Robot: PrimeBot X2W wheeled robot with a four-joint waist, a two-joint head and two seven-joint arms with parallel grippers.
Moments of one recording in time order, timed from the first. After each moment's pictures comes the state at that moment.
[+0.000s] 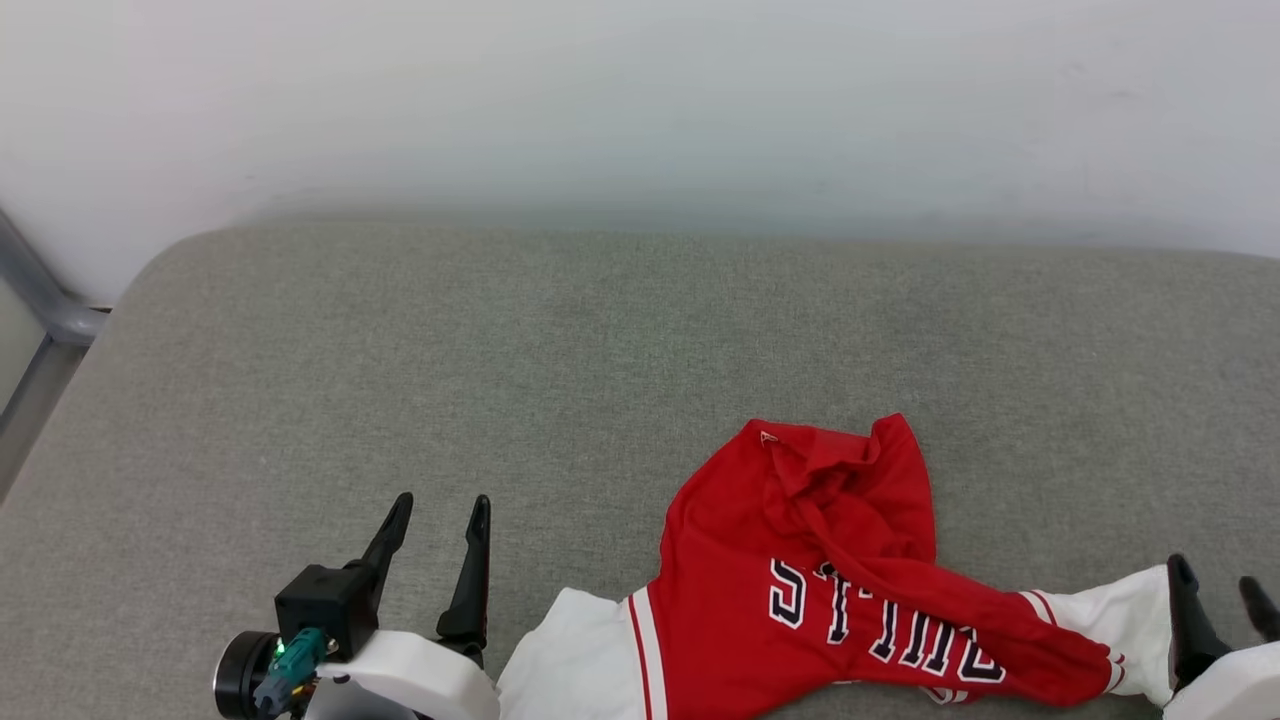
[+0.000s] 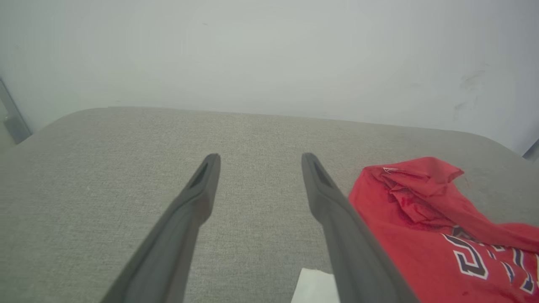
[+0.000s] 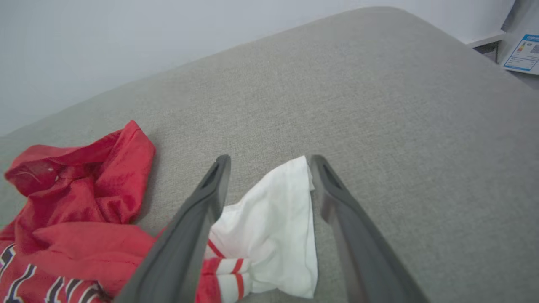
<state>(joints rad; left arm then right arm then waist) -0.08 0.39 -0.51 0.04 -0.59 0.28 -0.25 0.04 -0.06 -0.39 0.14 0.29 0.13 0.21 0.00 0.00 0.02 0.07</state>
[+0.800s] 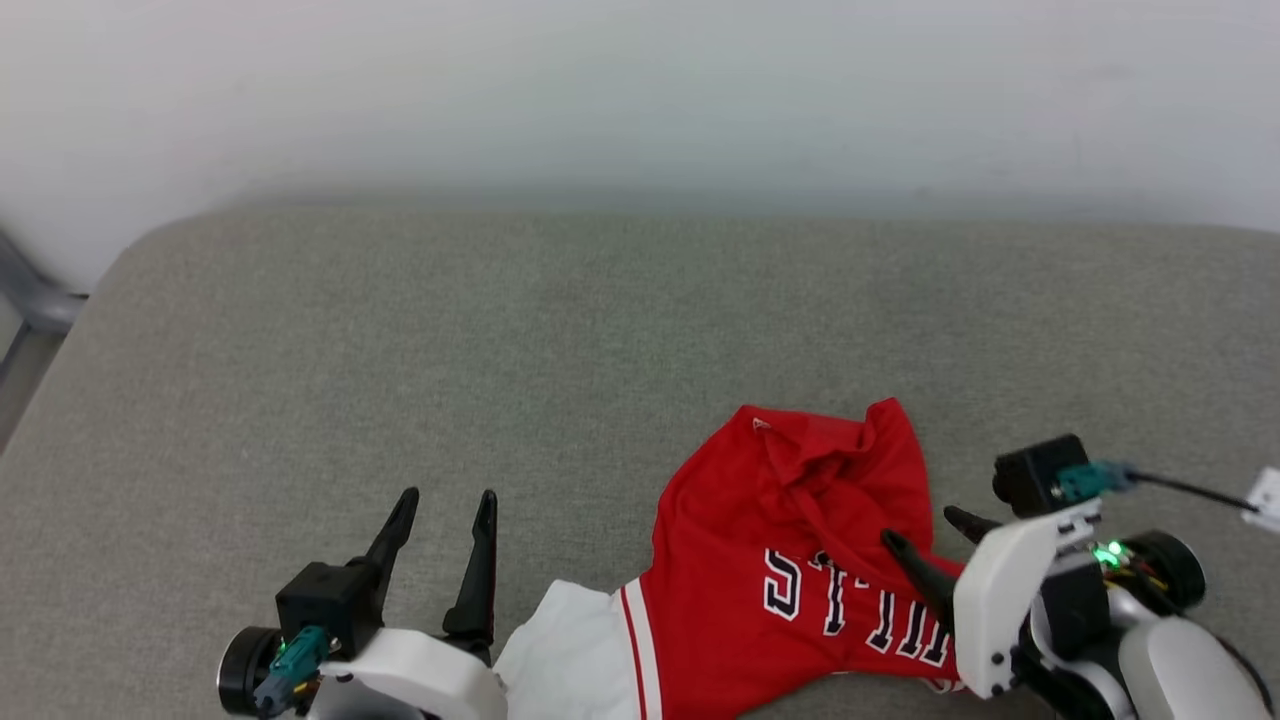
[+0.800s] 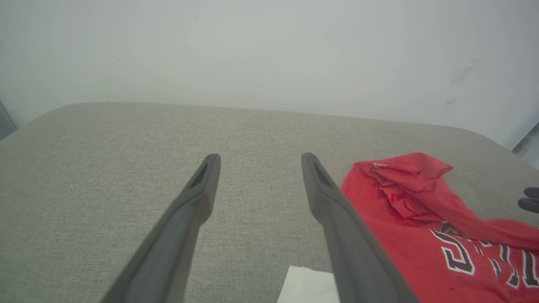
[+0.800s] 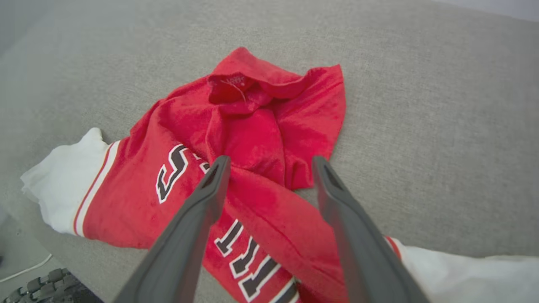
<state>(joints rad) -0.06 0.41 -0.52 -0.02 -0.59 0.31 -0.23 -0.11 -0.19 0.16 0.03 0.35 0.13 0.54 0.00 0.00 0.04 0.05</state>
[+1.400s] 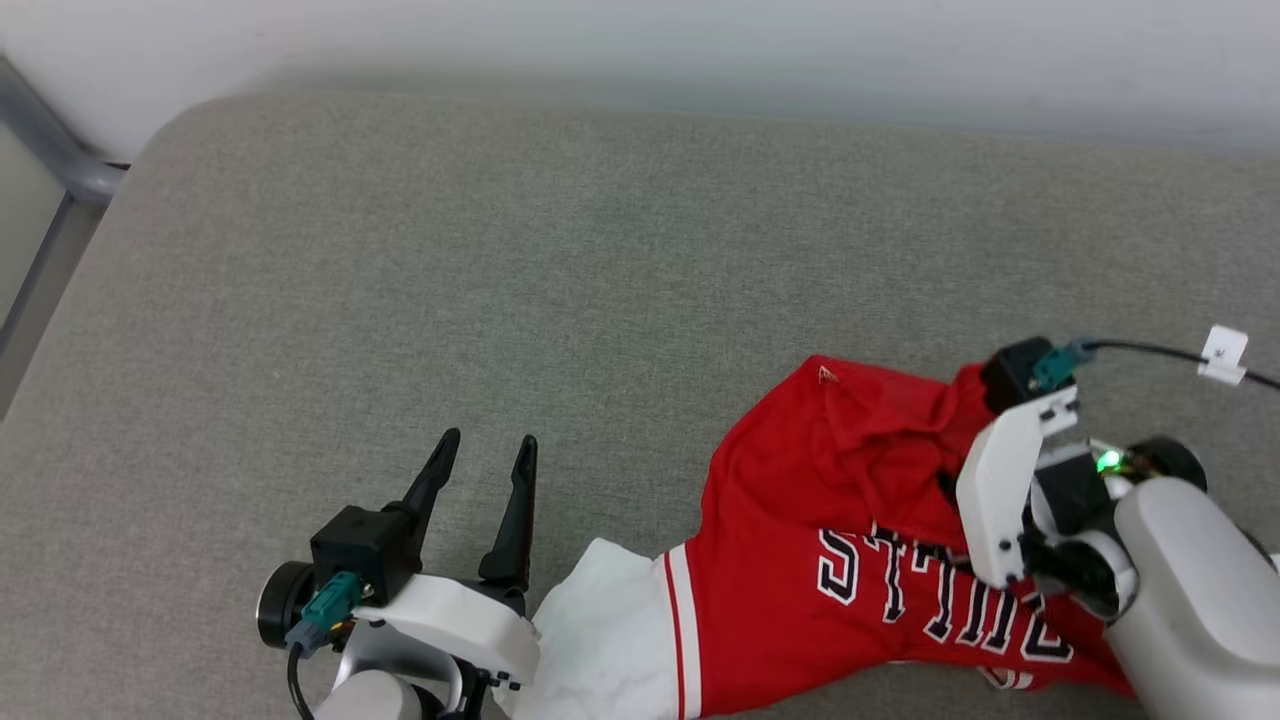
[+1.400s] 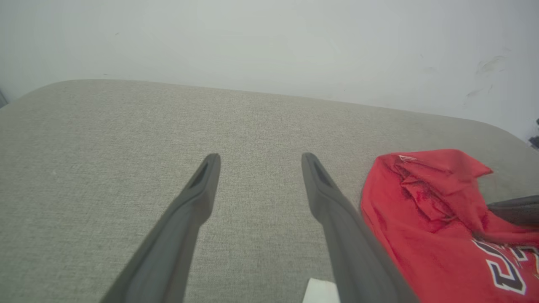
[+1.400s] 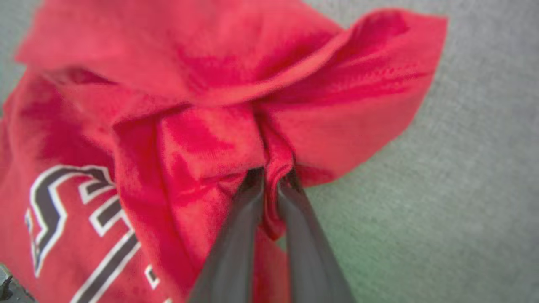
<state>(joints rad) -0.18 0.35 -0.53 0.06 -0.58 0.24 -0.25 -0.47 -0.32 0.37 0.43 0.50 0.13 0.71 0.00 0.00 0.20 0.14</state>
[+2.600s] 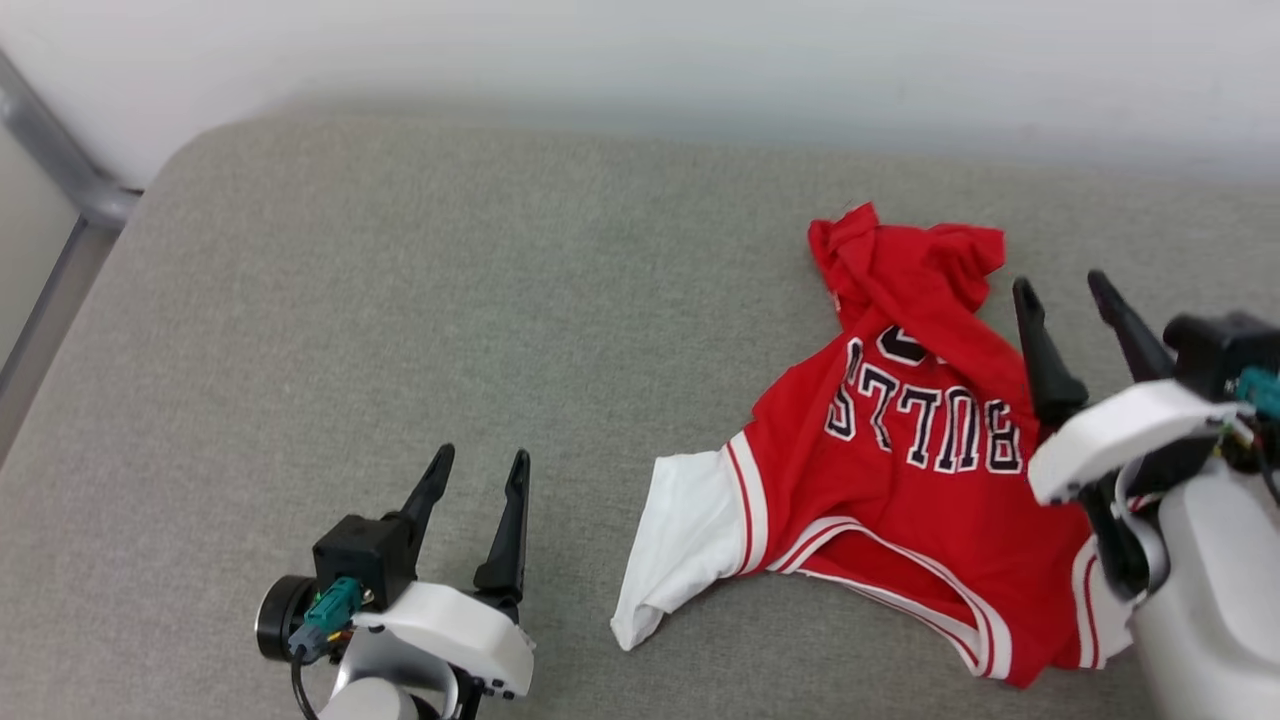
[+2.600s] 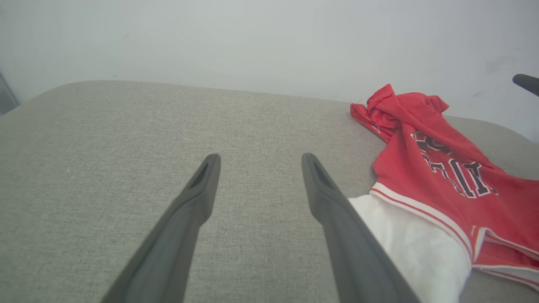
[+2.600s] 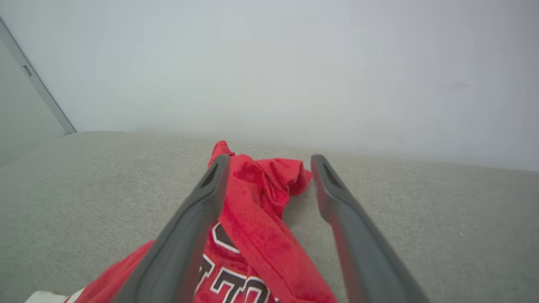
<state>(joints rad) -0.18 0.30 -0.49 0.13 -0.53 0.19 -0.26 -0.53 -0.23 0.09 0.59 0.31 0.13 -0.20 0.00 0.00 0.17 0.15</state>
